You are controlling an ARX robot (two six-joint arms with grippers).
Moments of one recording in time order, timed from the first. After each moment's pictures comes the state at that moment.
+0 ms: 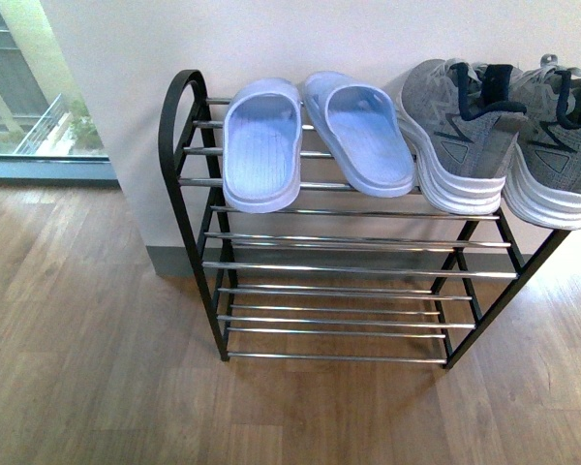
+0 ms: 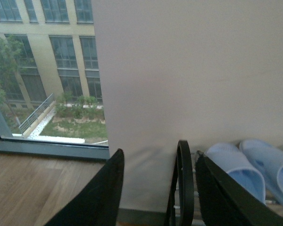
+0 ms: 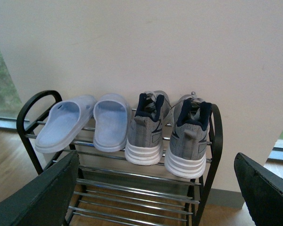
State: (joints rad) left arm -0.28 1.29 0.44 0.84 -0.27 -0.02; right arm 0.00 0.00 0.02 0.00 0.00 -0.01
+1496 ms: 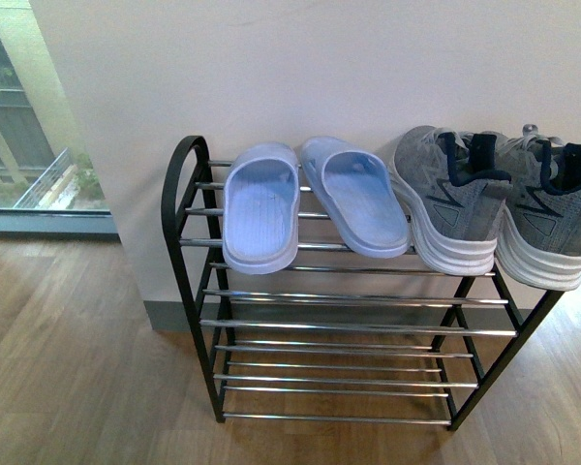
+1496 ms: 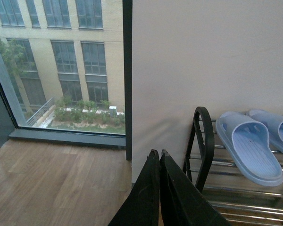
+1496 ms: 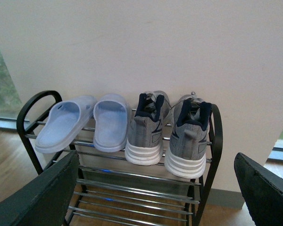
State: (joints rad) left arm 0.00 0.34 0.01 0.34 0.00 -0.01; right arm 0.00 0.00 0.02 0.00 0.00 -0.01
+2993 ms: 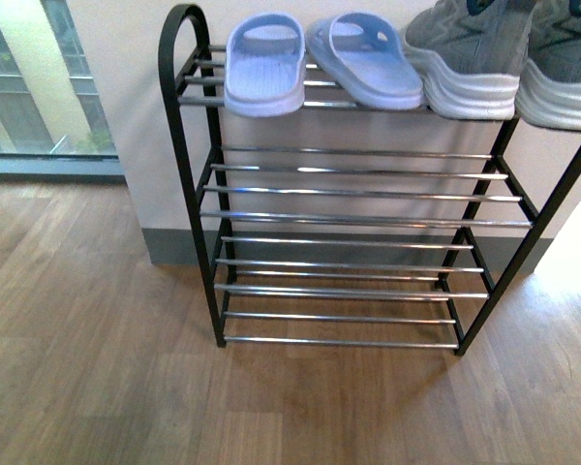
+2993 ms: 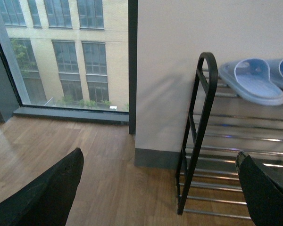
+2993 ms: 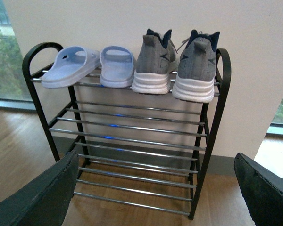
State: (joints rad) left arm 0.00 0.02 0.01 0.00 0.00 -0.01; right arm 0.00 0.00 0.02 0.00 0.00 -0.01
